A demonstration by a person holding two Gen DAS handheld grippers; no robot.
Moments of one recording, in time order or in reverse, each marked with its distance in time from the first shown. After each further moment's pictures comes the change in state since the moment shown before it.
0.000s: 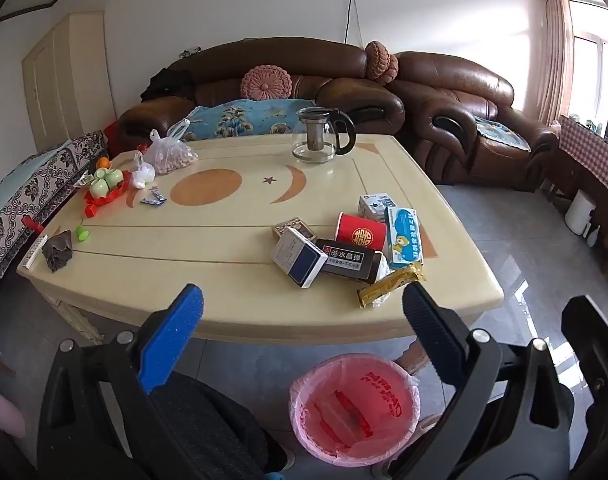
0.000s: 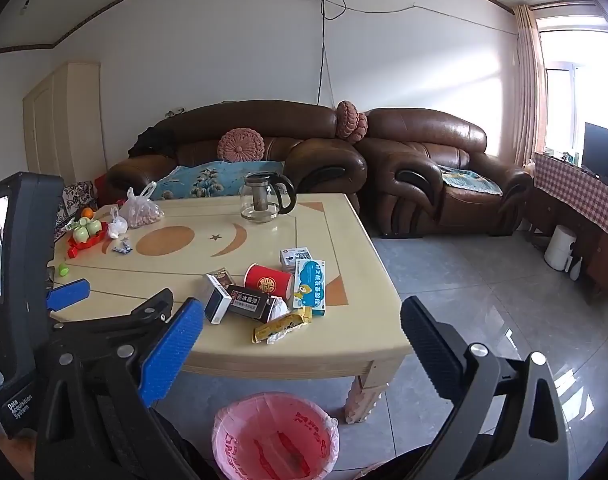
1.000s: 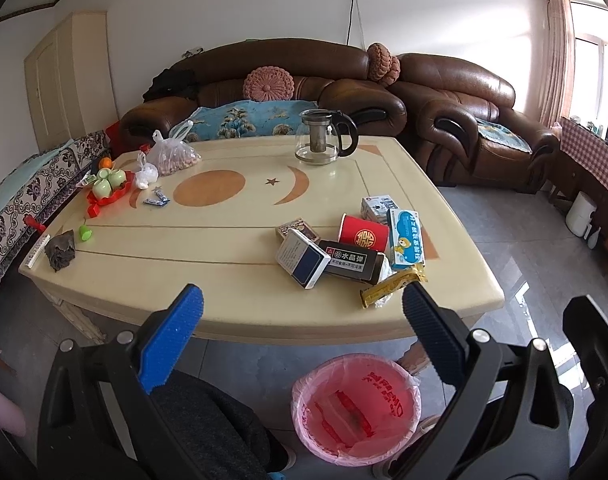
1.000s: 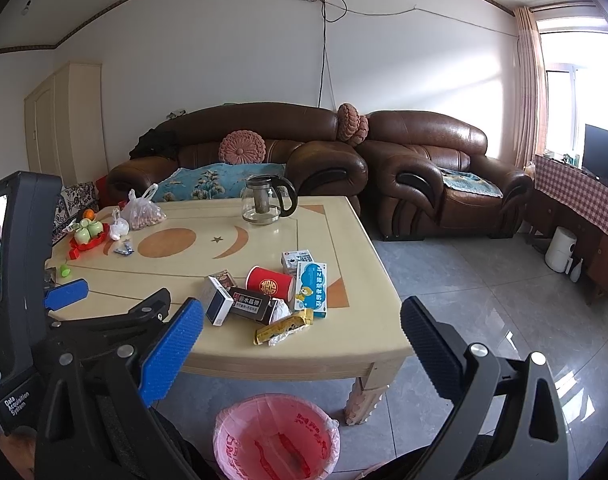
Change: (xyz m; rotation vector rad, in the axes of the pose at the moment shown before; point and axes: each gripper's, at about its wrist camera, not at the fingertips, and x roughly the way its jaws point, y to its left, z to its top) left arm -0.007 -0.004 -0.015 0.011 -0.023 0.004; right arm 0.000 0.002 0.000 0.001 -0.003 0.001
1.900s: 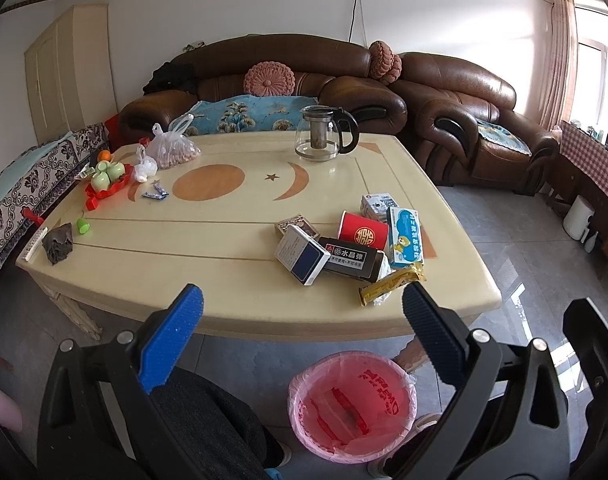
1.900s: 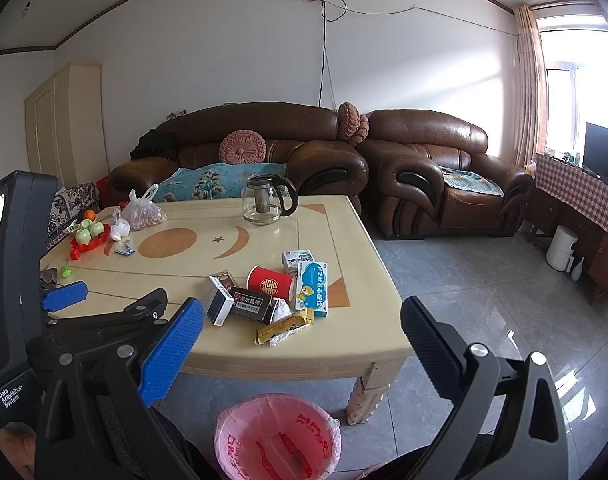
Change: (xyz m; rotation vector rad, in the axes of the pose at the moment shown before) left arm 0.002 -0.004 -0.007 -0.011 0.013 -0.005; right arm -0.007 -0.002 0.007 0.001 -0.001 0.004
